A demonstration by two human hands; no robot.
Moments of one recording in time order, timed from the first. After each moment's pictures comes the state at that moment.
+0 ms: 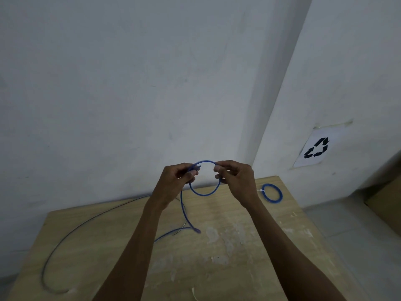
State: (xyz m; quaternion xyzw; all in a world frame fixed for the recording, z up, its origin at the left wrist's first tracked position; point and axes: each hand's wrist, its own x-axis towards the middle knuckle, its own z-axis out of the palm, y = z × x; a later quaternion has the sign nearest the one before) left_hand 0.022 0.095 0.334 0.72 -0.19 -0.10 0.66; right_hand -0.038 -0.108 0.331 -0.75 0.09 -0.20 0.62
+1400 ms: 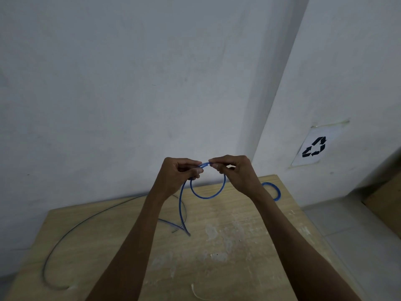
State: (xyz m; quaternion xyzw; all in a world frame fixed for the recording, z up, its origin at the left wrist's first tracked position) left_hand 0.023 0.093 0.345 0.72 -0.25 -0.07 0.65; right_hand -0.039 -0.122 0.352 -0.85 -0.05 -0.18 0.49
